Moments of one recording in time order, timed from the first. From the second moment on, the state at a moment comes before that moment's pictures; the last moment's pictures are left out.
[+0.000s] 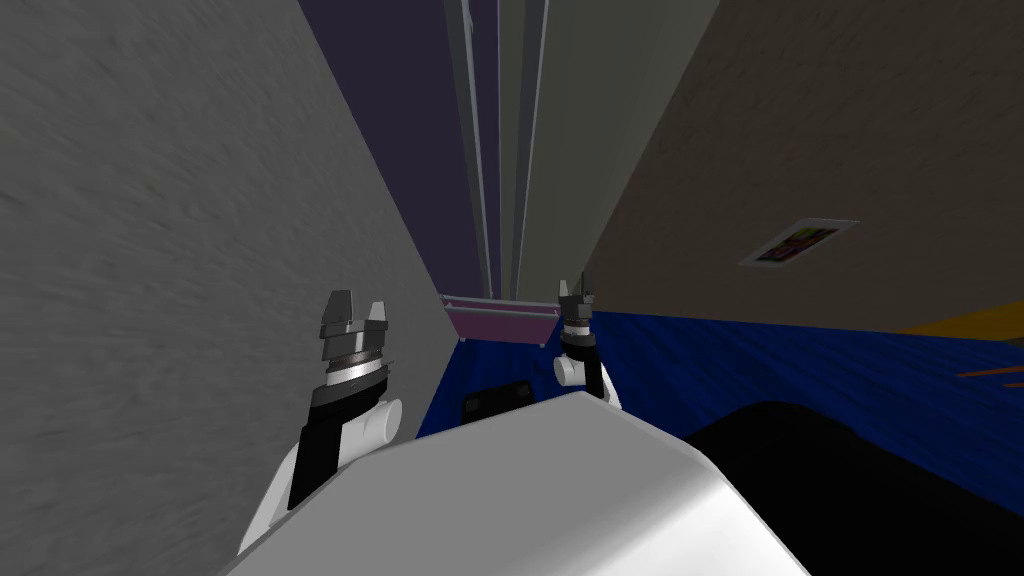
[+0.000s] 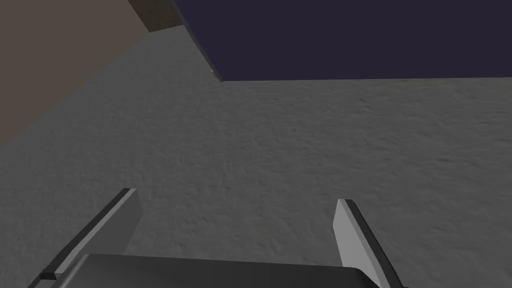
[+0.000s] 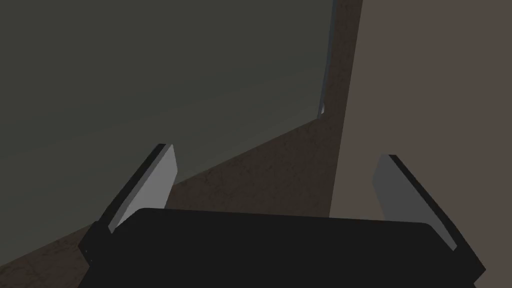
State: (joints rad) left arm 0.52 0.04 0.04 -2.28 -0.04 -0.42 -0.06; right arm 0.49 0.04 0.04 -2.25 0.04 -0.56 0.01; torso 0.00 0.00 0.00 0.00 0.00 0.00
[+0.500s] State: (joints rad) left arm 0.52 0.04 0.04 -2.28 -0.04 -0.42 -0.06; right arm 0.49 0.04 0.04 -2.25 0.04 -0.56 0.01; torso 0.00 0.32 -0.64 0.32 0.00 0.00
